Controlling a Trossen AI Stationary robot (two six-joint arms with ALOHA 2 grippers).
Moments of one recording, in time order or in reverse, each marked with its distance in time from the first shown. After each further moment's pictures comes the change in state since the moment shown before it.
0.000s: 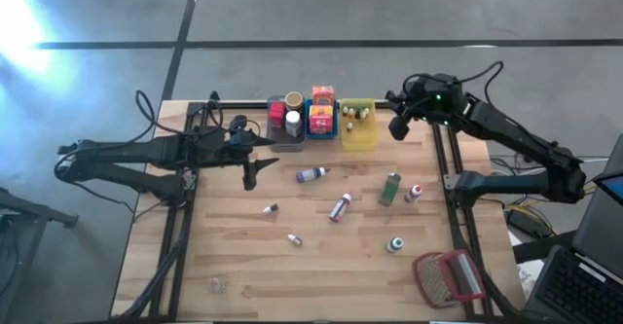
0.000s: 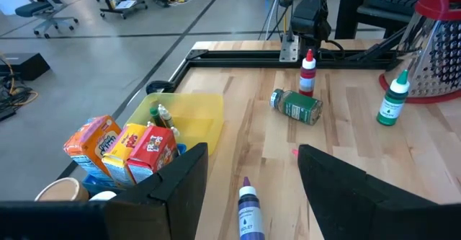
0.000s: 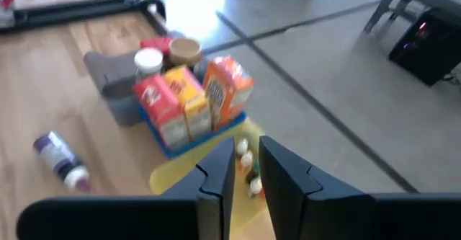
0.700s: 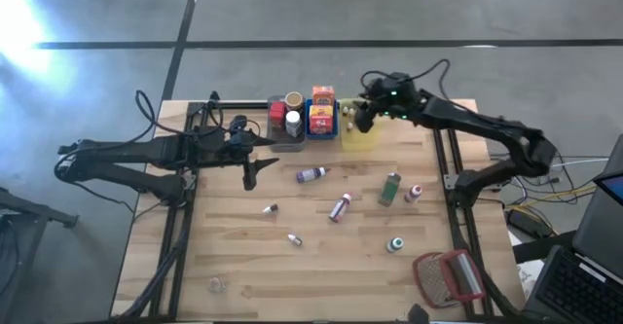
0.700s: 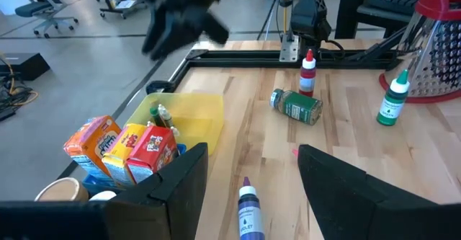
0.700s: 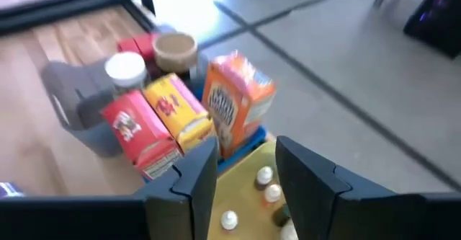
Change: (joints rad) left arm 0.000 0.000 0.000 0.000 0.000 0.000; right arm -0.005 0.384 0.000 0.330 0.006 0.102
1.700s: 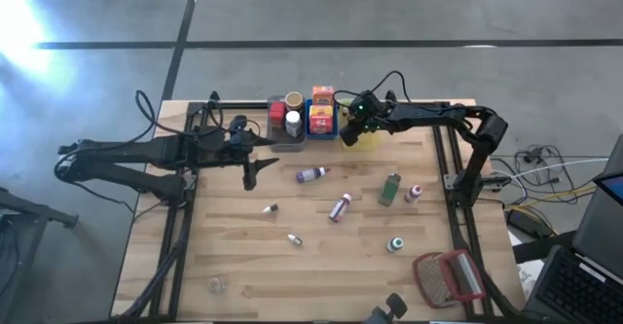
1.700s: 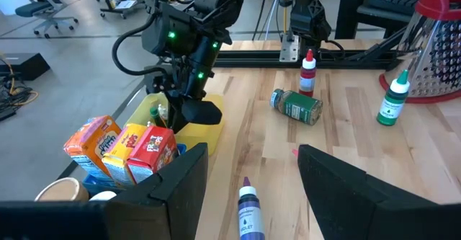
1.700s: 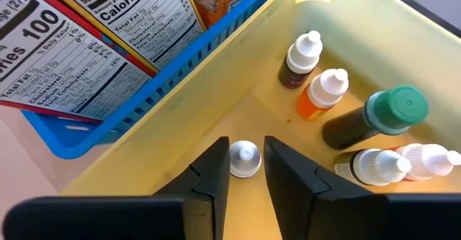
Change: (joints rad) left arm 0.000 0.000 0.000 0.000 0.000 0.000; right arm -0.025 0.403 -0.015 0.067 0.001 0.166
